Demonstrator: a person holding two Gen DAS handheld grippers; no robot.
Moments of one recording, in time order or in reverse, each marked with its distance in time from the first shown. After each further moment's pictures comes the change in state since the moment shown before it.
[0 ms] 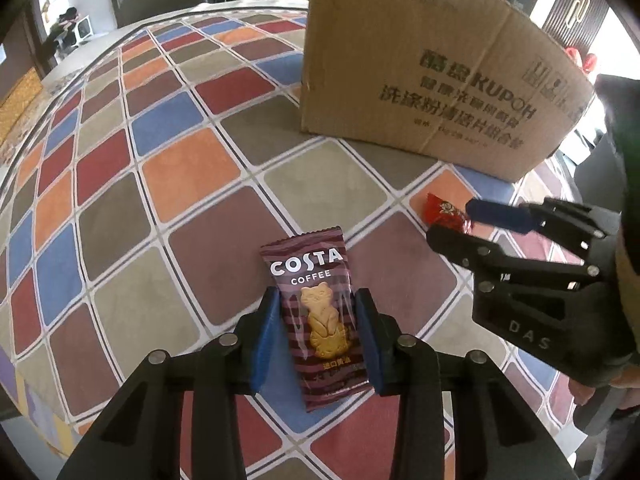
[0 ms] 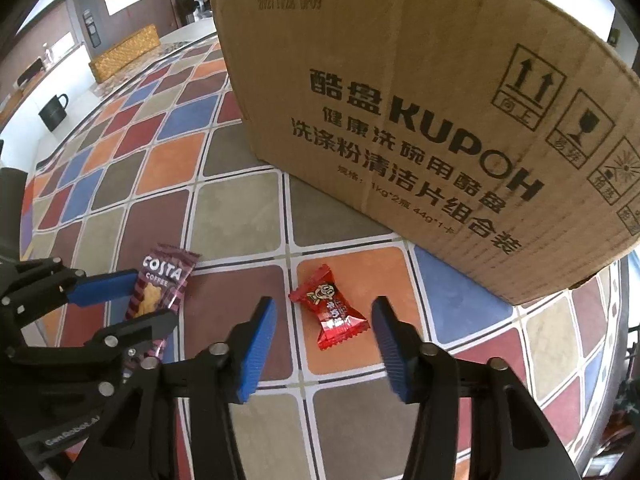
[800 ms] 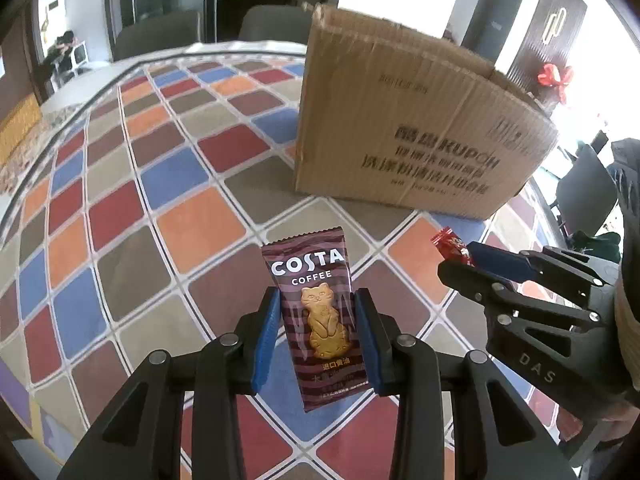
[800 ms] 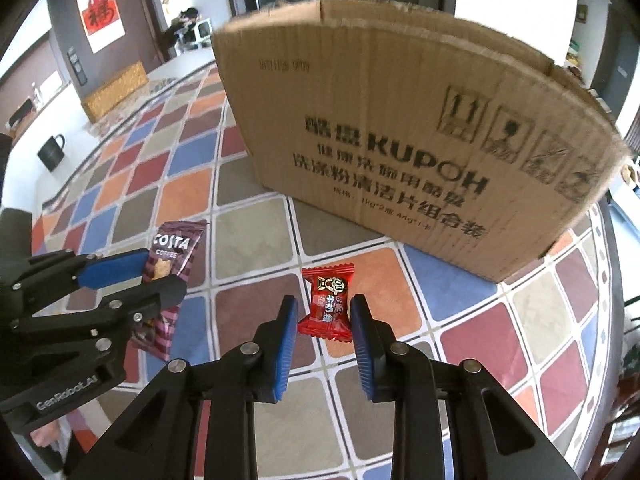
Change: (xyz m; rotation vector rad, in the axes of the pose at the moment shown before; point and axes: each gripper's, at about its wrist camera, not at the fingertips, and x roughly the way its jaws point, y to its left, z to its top) left arm -0.040 0.005 0.011 0.039 -0.138 -0.049; right arm -0.039 0.004 -0.007 0.121 -0.096 -0.004
